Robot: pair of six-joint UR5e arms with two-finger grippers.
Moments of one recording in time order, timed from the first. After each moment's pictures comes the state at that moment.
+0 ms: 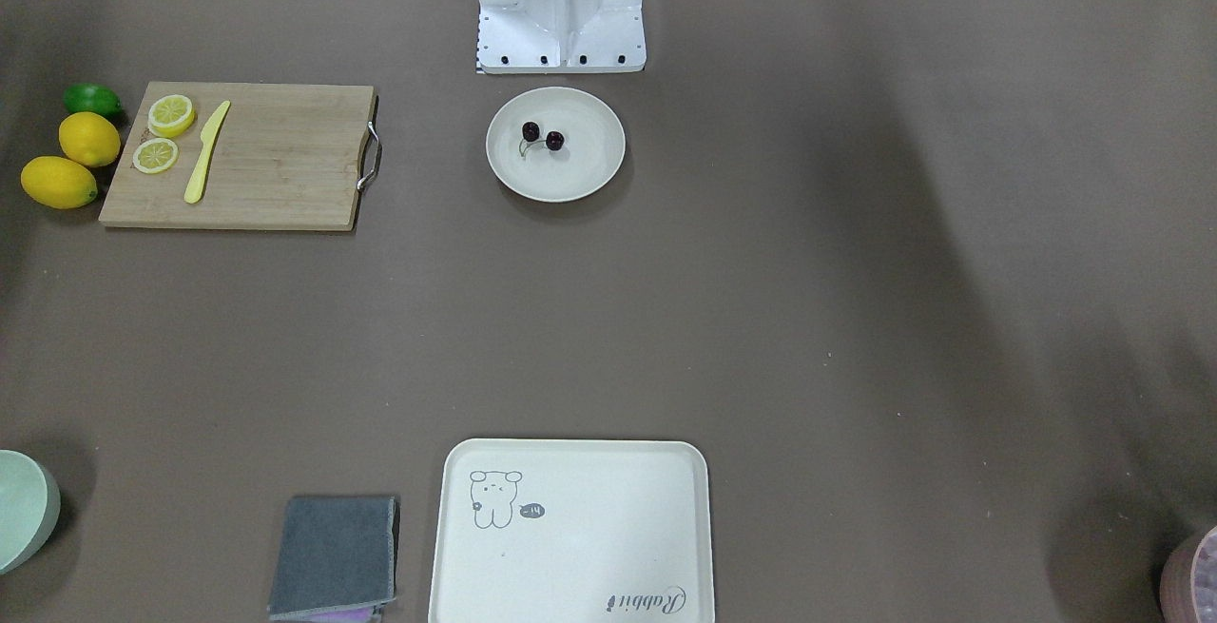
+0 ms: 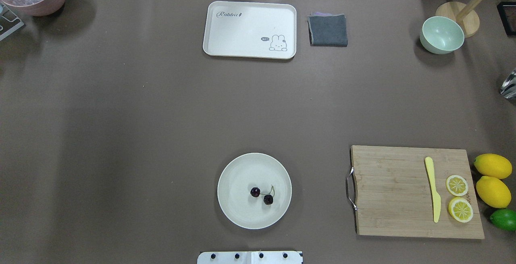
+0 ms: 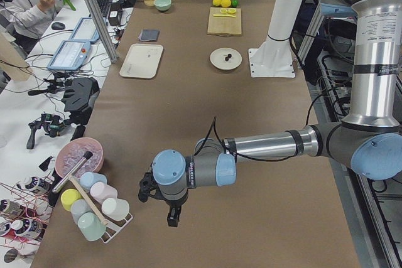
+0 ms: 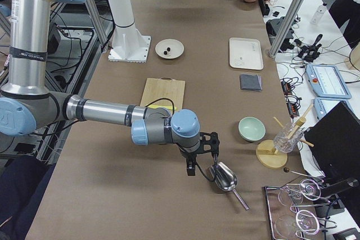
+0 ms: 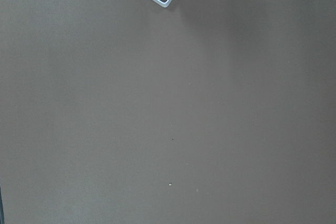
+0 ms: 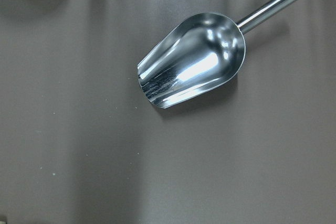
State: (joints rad) left arm -1.67 -1.54 -1.47 -1.63 -2.32 0.22; right arm 1.61 -1.74 1.65 -1.34 2.34 0.05
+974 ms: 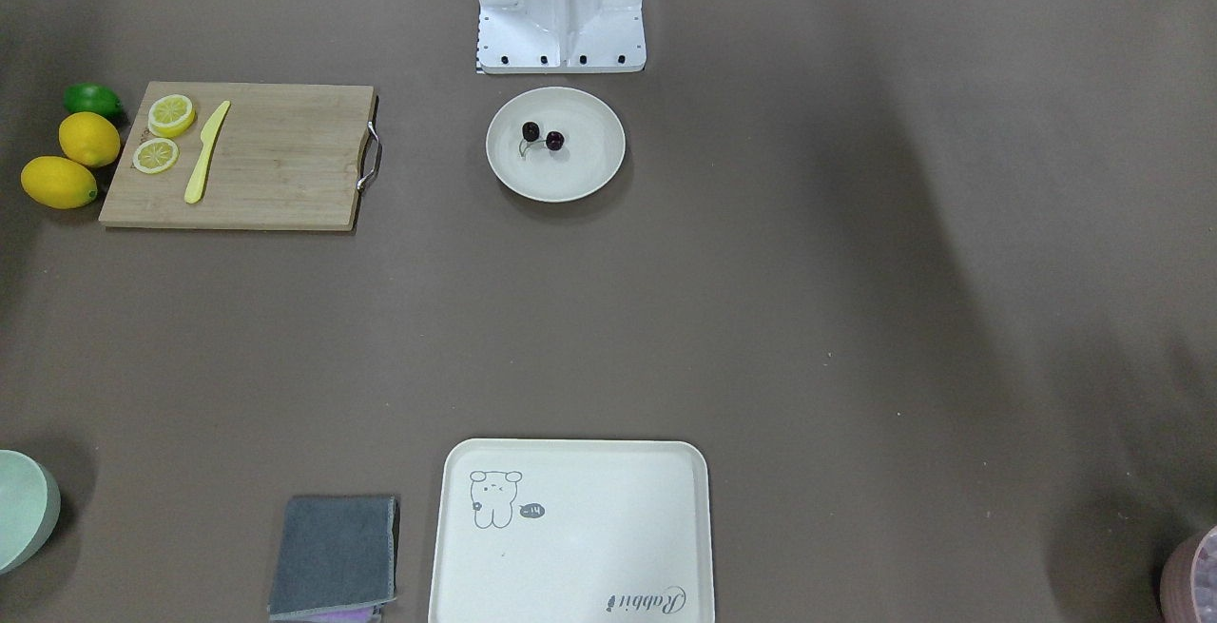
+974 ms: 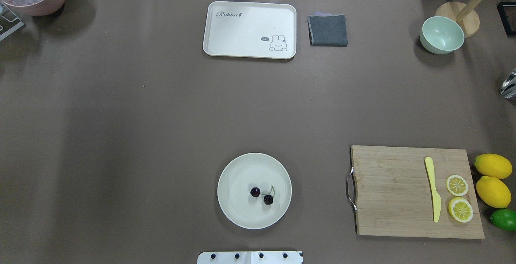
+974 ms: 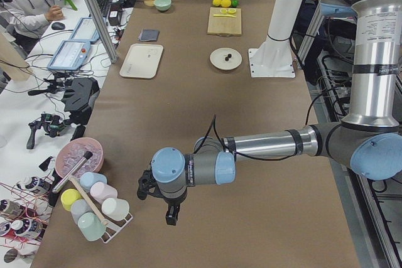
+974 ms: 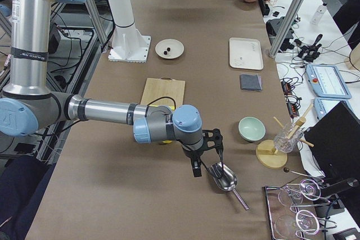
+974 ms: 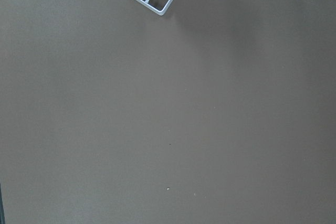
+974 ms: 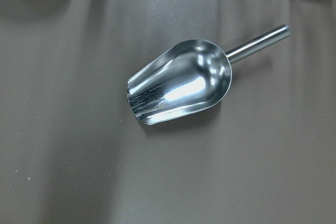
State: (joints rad) left arm -1.67 -1.54 -1.49 -1.63 -2.32 0.23; right arm 1.61 -1.72 1.66 -1.30 2.27 -0.04
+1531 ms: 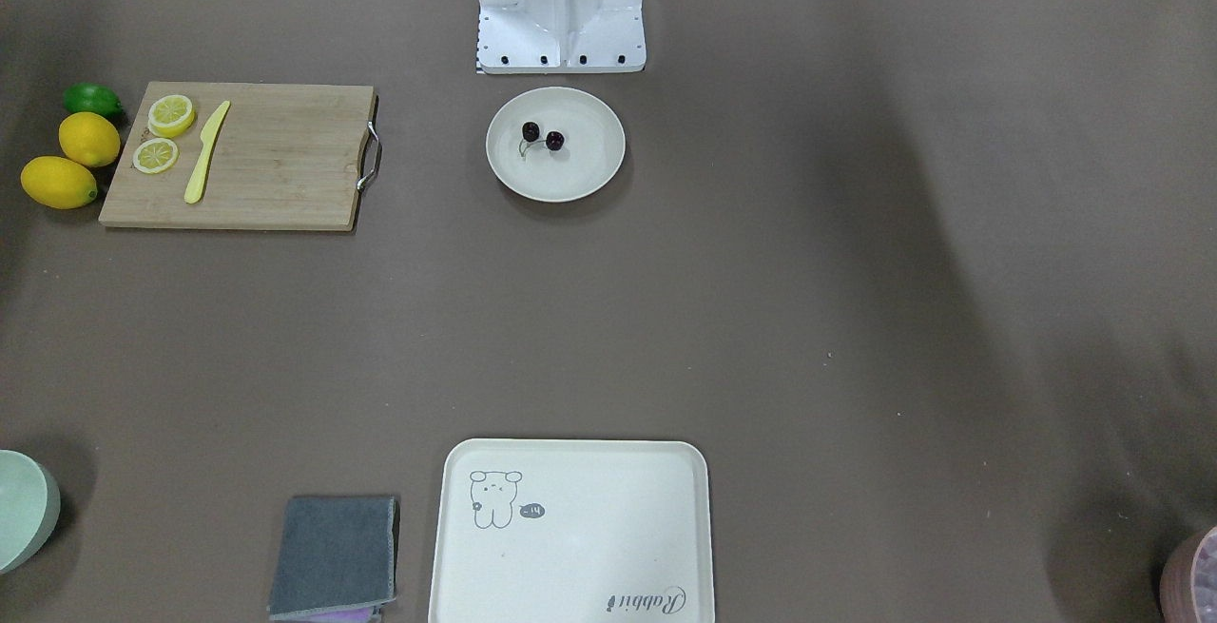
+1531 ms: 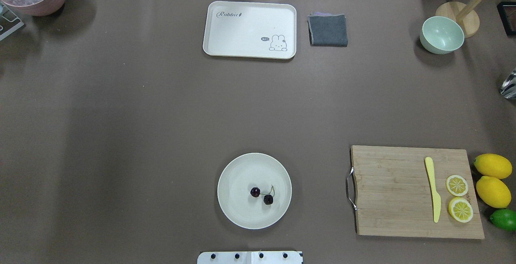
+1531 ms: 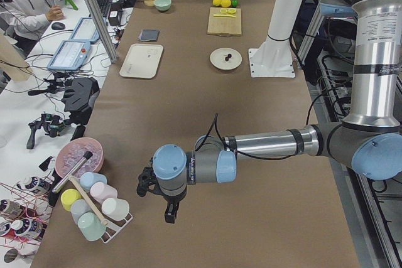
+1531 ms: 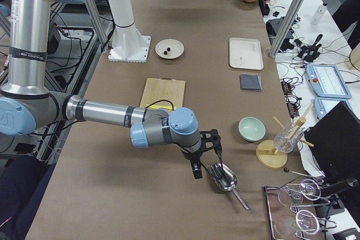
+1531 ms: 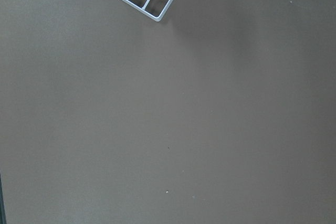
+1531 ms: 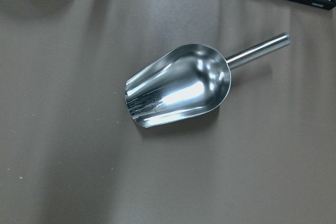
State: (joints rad) left arm -1.68 -1.54 -1.50 -1.66 -2.32 0.22; right arm 1.61 -1.74 1.64 -1.23 2.27 -0.05
